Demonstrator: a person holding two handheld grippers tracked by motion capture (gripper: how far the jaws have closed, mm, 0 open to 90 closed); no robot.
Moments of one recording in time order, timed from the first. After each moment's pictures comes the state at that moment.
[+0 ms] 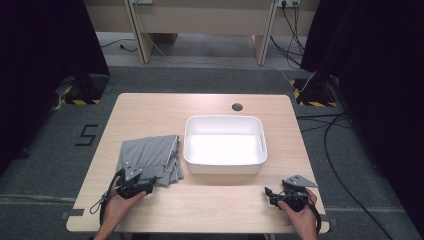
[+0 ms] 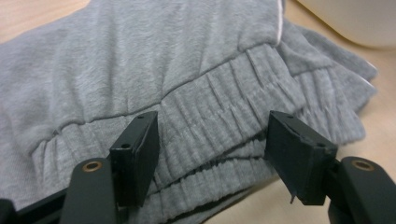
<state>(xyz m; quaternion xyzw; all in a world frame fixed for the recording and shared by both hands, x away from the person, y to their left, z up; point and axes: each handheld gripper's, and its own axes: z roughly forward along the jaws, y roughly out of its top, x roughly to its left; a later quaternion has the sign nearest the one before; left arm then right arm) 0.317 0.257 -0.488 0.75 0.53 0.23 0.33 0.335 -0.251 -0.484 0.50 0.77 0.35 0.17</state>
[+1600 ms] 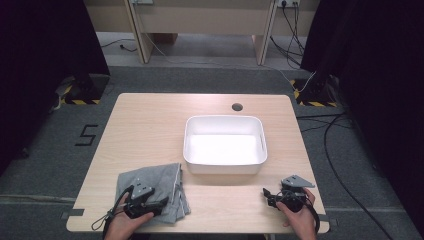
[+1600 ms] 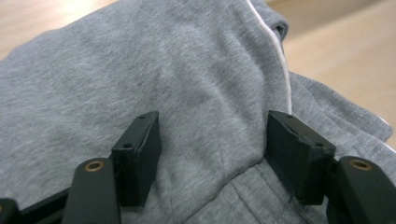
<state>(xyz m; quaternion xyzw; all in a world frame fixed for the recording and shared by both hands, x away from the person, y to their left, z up) 0.272 0.221 -0.482 0.78 0.50 0.14 0.36 0.334 -0.246 -0.484 0.49 0.78 0.34 0.17</state>
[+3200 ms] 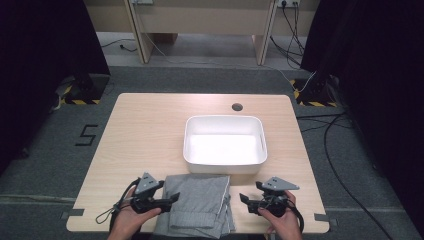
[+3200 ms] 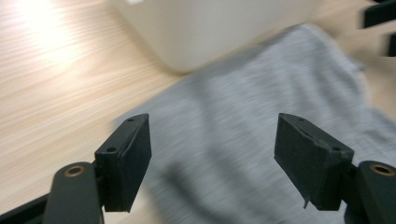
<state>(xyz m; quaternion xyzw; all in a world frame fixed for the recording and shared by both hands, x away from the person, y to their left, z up) 0.283 0.209 -0.447 0.76 0.48 0.13 0.42 0.314 -0.186 -0.457 0.41 0.80 0.42 0.10</state>
